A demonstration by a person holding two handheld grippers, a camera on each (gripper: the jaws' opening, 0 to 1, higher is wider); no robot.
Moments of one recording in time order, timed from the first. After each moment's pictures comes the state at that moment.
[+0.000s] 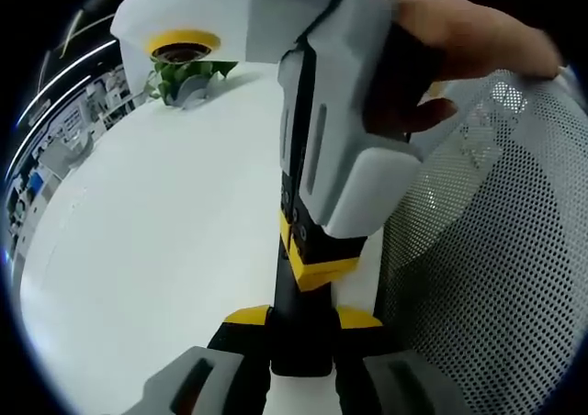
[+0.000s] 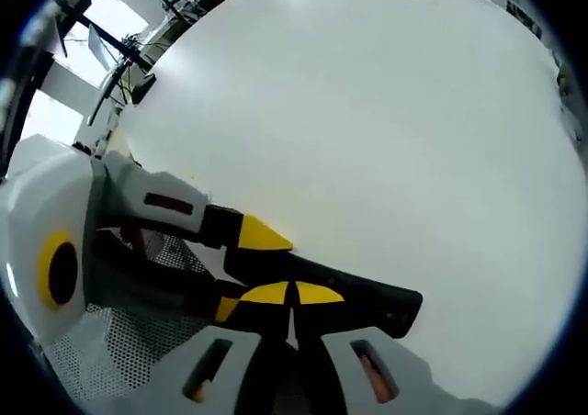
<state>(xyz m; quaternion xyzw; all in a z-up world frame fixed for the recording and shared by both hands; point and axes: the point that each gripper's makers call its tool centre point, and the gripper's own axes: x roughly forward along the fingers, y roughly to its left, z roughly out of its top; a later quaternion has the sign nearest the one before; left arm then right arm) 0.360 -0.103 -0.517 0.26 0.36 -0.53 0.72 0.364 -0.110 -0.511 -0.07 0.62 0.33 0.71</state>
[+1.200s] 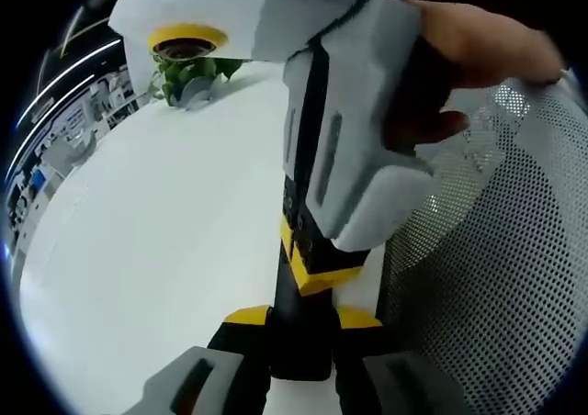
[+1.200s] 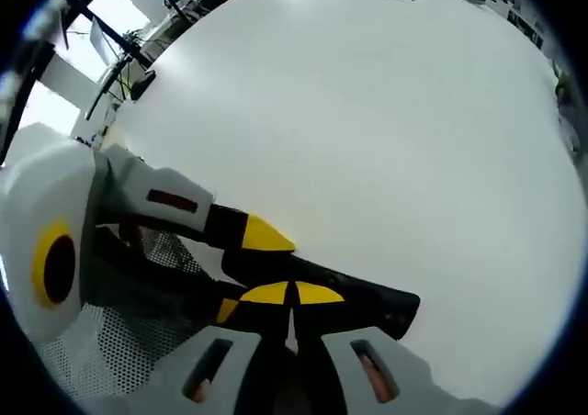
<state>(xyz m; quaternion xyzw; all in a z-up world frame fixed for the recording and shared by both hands) 0.363 -0.105 -0.516 0.25 0.35 -0.53 0.73 0.366 -0.106 -0.512 -0.10 0.60 0.34 0.72</state>
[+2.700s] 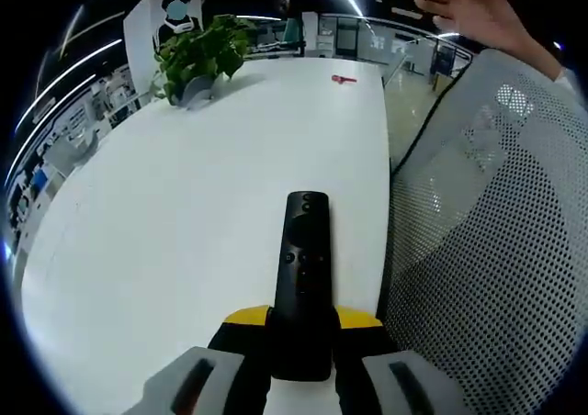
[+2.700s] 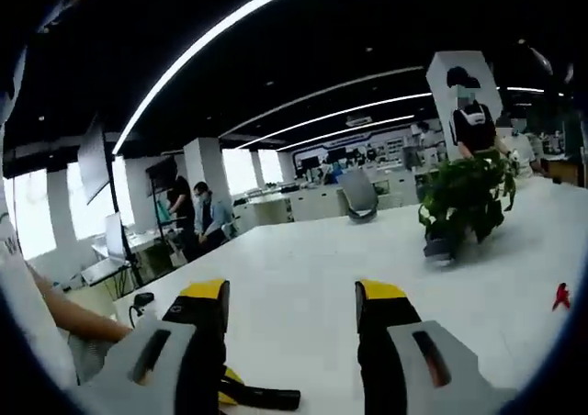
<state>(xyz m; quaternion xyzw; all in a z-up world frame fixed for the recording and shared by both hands) 0.362 -0.104 -0.516 0.26 0.36 -0.52 0.73 0.385 -0.254 -0.260 0.10 0.04 0.18 0.98</state>
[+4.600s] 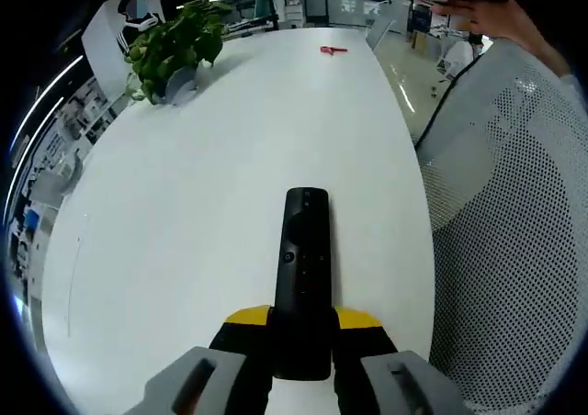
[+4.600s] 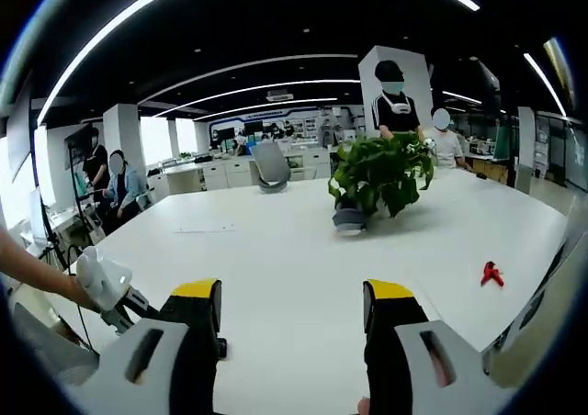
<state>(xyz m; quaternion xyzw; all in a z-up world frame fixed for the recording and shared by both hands) 0.431 -0.095 -0.501 0.36 0.38 -0.53 0.67 0.391 -0.316 -0.316 0.05 0.15 0.01 0.99</state>
